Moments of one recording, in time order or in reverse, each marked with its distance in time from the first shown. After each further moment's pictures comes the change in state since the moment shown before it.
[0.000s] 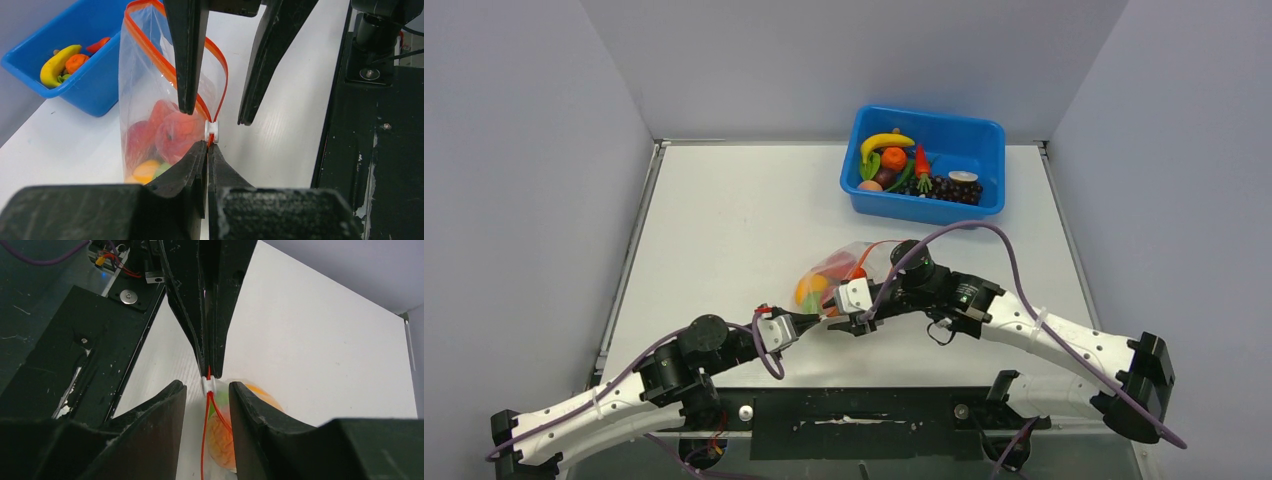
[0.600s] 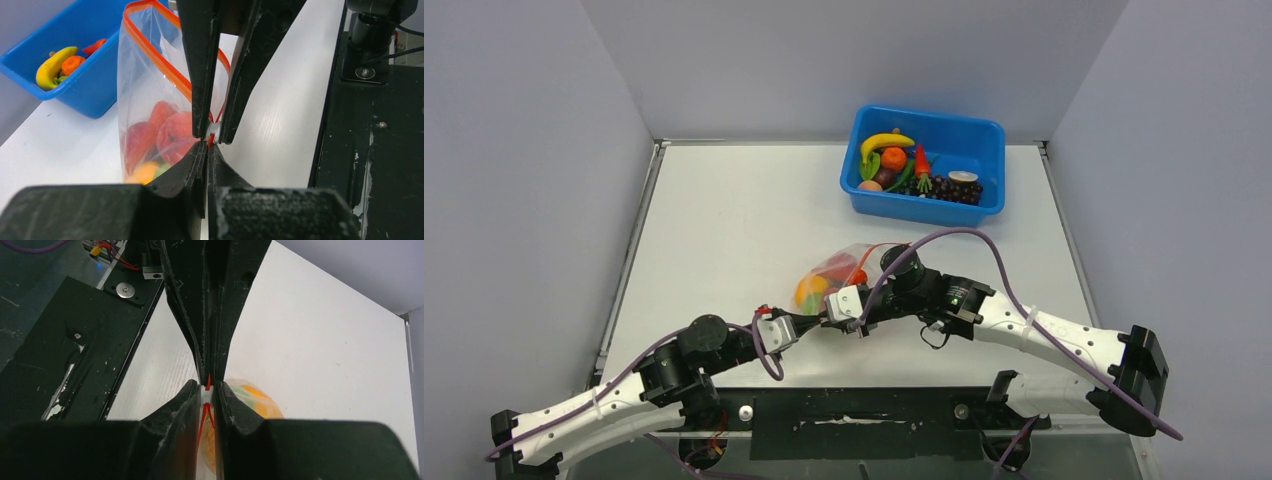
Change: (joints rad) left arm 0.000 -0.001 0.000 -0.001 0.014 0.000; right arm 0.050 0.051 0.010 0.010 0.045 -0.041
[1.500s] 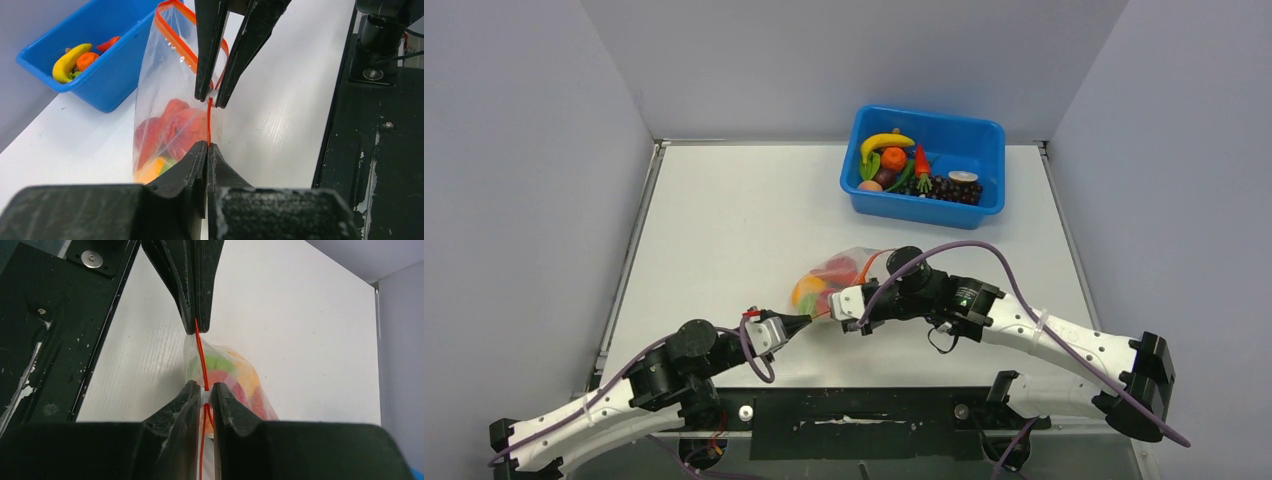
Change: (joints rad) left arm 0.000 -0.090 0.000 -0.074 -0.035 0.001; right arm -0.003 -0.038 0.003 -0.076 0.146 -0.057
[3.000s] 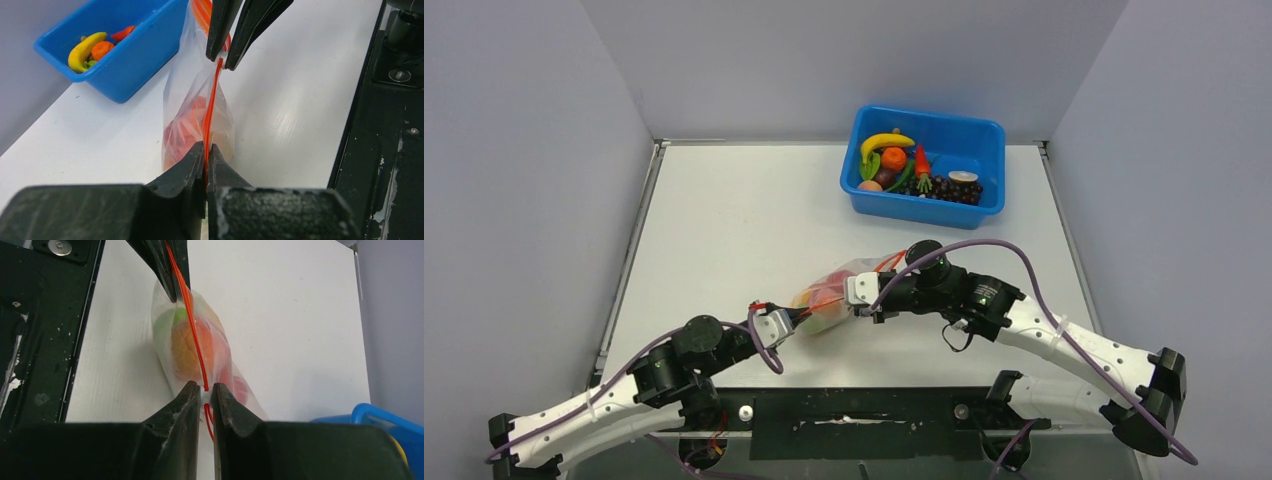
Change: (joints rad) left arm 0.000 0.067 0.017 0.036 -0.069 0.006; right arm -0.071 -0.079 0.001 -0.074 0.058 0.035
